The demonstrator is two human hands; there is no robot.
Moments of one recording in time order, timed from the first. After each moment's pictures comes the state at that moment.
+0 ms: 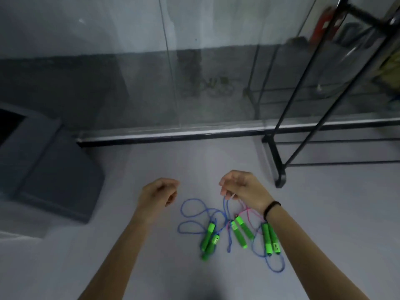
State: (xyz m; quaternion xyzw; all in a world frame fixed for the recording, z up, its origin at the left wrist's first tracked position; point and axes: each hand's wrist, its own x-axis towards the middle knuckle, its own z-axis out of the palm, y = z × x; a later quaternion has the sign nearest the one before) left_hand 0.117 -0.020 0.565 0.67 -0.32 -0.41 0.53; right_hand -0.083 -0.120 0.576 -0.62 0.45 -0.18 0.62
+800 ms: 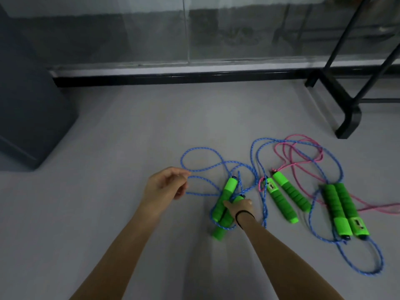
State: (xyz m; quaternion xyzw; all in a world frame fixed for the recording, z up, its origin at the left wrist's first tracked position) left_hand 0.104 0.036 0.040 0.67 -0.31 -0.39 0.55; right_hand -0.047 -0.072 -0.111 -0.47 0.73 -0.07 0.48
